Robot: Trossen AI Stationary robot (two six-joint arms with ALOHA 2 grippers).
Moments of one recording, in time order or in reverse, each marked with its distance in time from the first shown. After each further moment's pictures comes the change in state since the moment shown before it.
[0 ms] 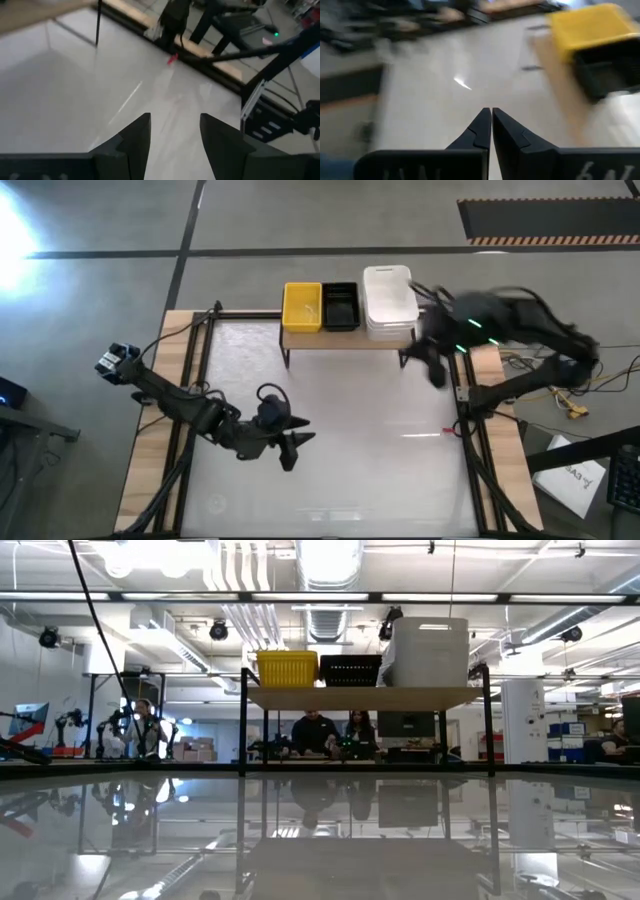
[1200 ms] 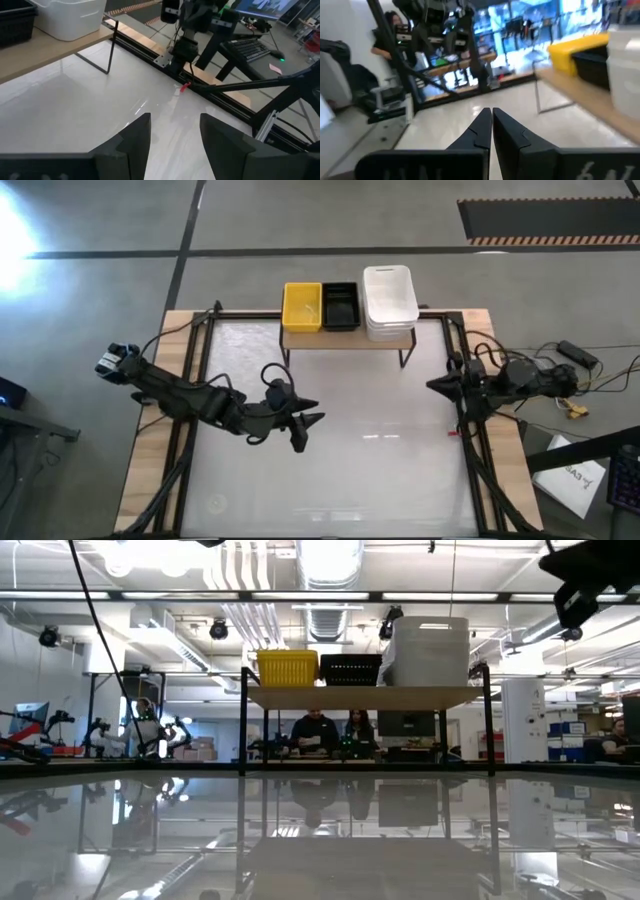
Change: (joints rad) left arm 0.111 0.000 -0.006 0.128 -0.001 0.115; right arm 0.348 -1.248 -1.398 0.808 0.280 0.149
